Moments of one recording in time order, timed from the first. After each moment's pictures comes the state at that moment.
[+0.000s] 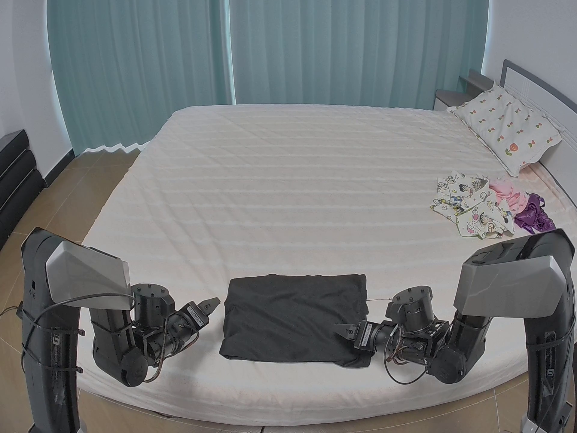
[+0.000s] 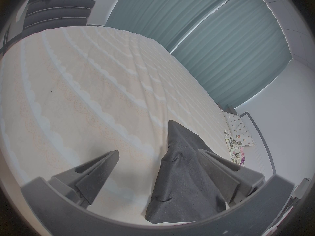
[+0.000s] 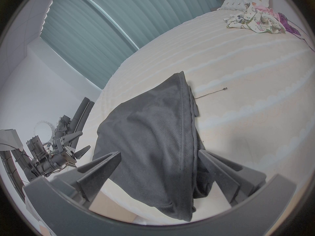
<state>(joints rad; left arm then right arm) -0.27 2.40 -0.44 -1.44 0.01 -0.84 0.55 2.38 -0.58 -1.18 0.00 0.68</state>
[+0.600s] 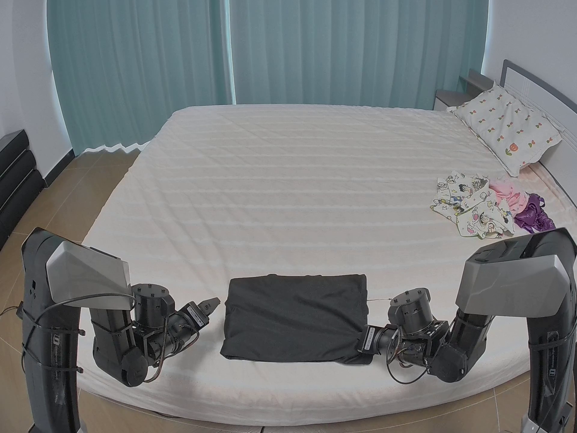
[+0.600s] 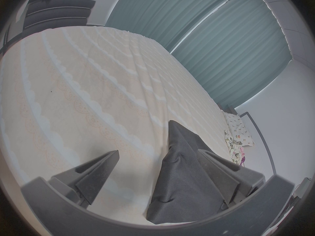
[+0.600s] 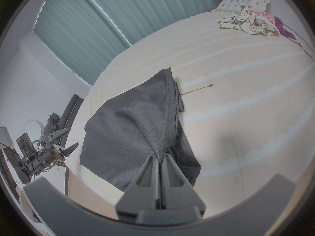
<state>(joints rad) -0.27 2.40 -0.44 -1.44 0.01 -0.84 0.55 2.37 -0.59 -1.07 -0.07 0.67</state>
